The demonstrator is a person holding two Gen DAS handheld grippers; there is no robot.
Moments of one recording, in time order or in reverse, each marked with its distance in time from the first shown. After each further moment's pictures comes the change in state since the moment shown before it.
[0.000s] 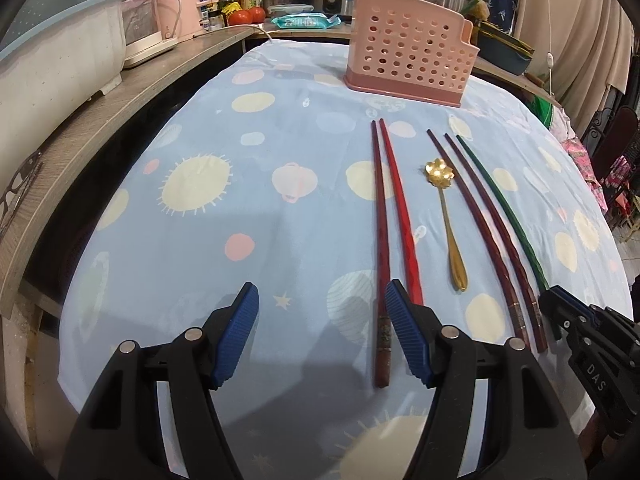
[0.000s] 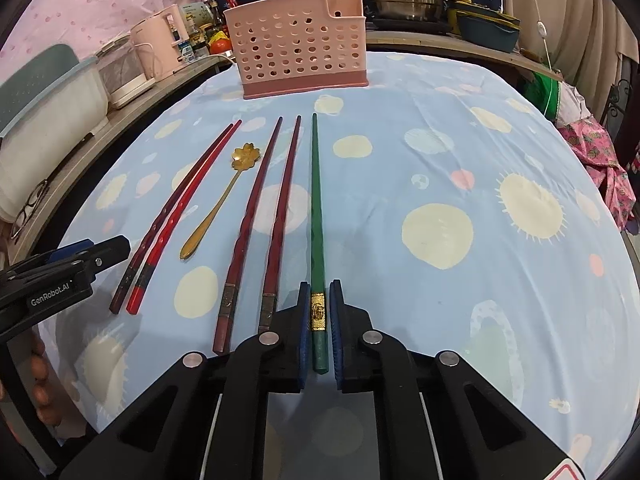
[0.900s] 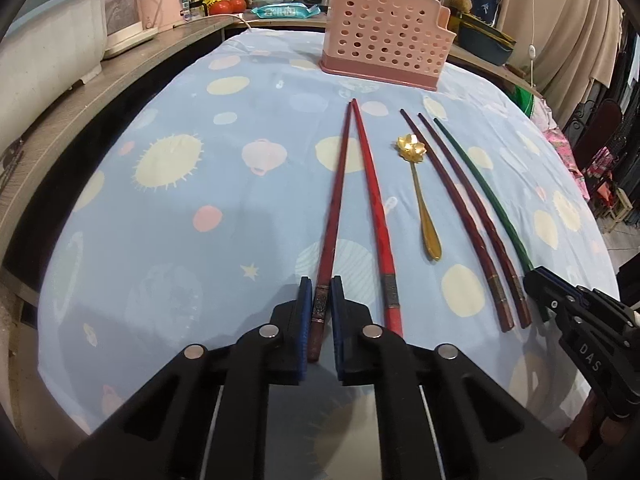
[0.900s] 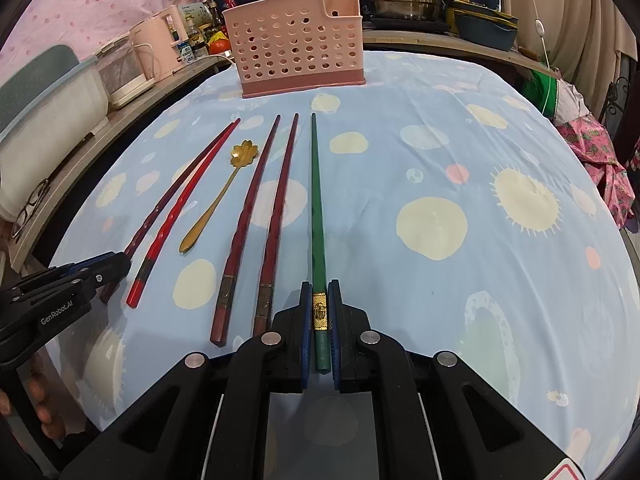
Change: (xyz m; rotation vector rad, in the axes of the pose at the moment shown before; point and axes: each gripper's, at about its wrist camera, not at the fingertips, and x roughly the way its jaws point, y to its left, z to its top) left arm 0.002 -0.007 -0.014 0.008 0.030 -0.083; right arm -0.001 -0.003 -0.002 0.003 0.001 0.001
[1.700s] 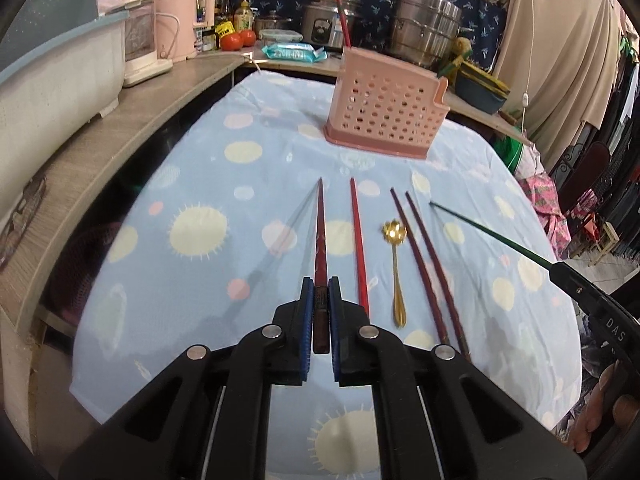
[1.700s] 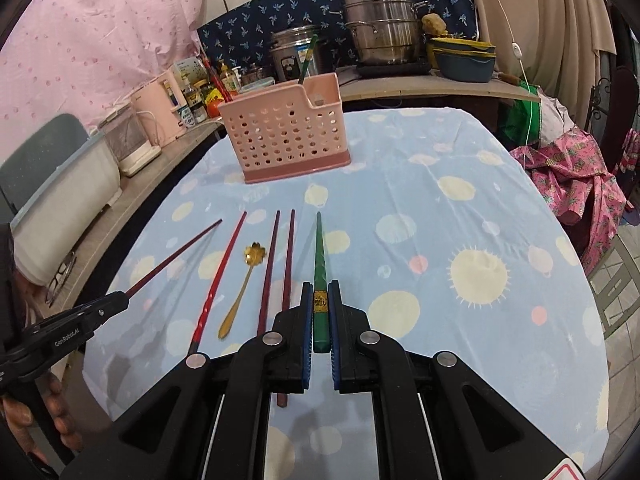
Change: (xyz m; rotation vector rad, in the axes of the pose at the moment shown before) left arm -0.061 0.012 0.050 -0.062 -0.106 -0.036; right arm -0.073 -0.020 0.053 0.087 -0.145 0.037
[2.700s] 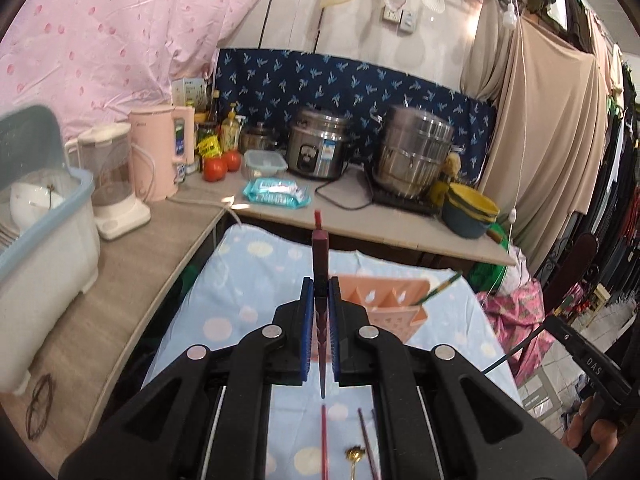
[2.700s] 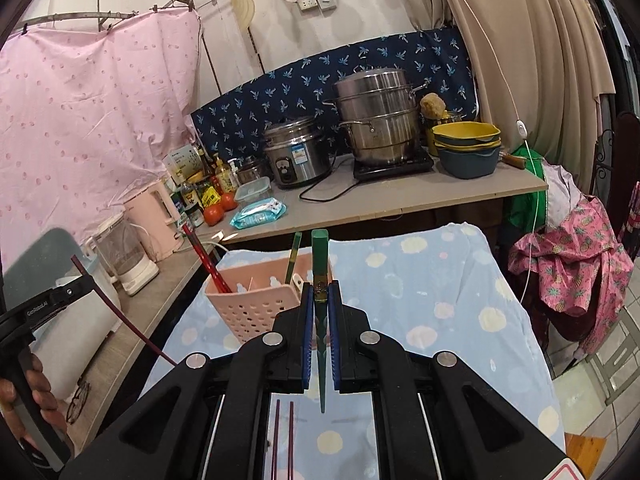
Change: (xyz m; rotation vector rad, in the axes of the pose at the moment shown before) left arm -0.039 -0.016 0.217 -0.018 -0.332 -0.060; right arm -0.004 -0.022 0.189 0.047 -0.244 0.035
